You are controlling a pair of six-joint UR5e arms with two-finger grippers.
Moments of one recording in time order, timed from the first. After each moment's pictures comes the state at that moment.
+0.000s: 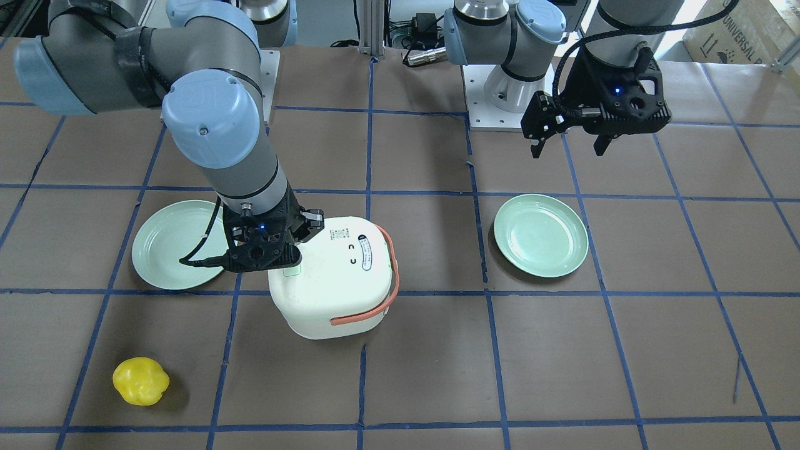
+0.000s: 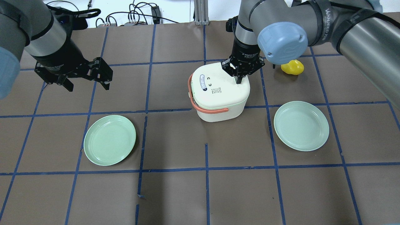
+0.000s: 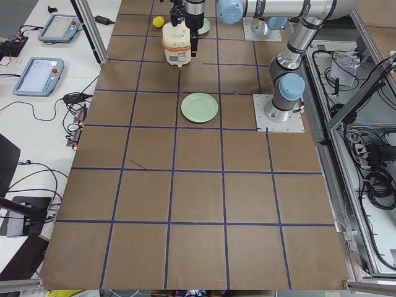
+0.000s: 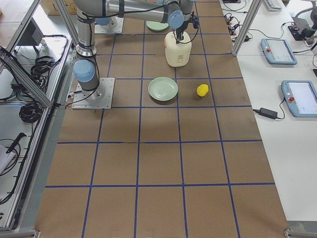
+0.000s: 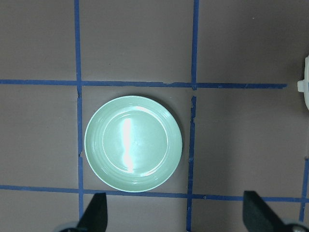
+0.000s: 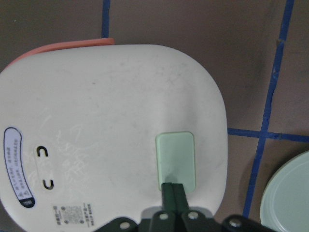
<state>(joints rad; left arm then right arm) -1.51 -1.48 -1.67 -1.53 1.62 0.03 1.75 -1.26 1.51 -1.76 -1.49 0.07</state>
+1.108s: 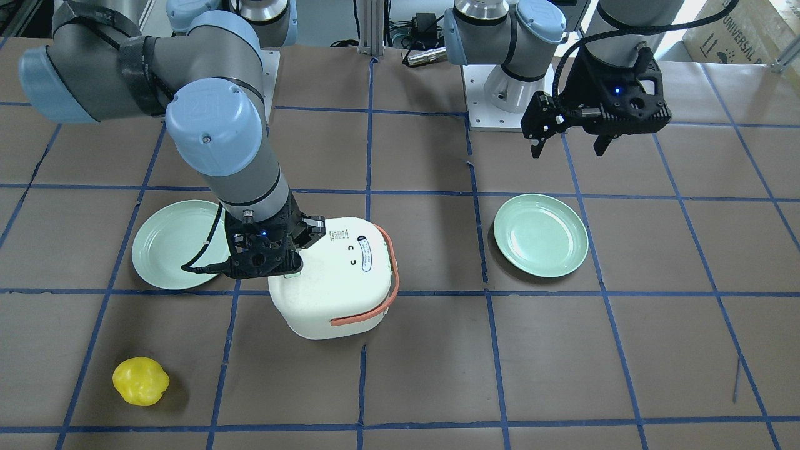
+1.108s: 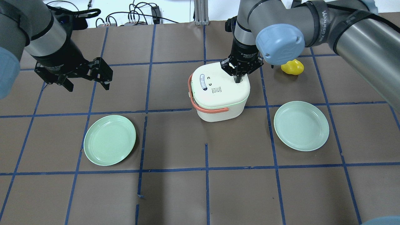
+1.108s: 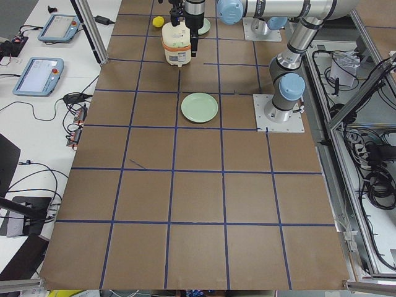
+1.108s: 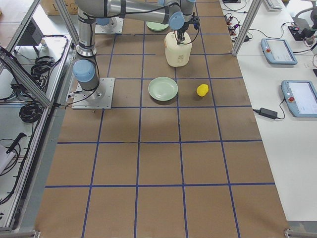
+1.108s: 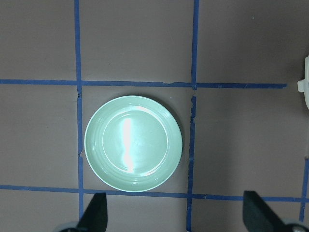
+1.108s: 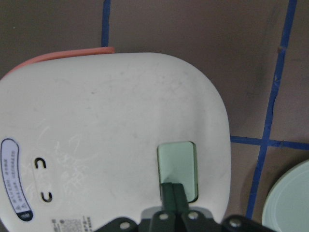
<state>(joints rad) -1.51 -1.48 -1.67 -1.53 1.62 0.03 1.75 -1.24 1.50 -1.78 -1.49 0.08</state>
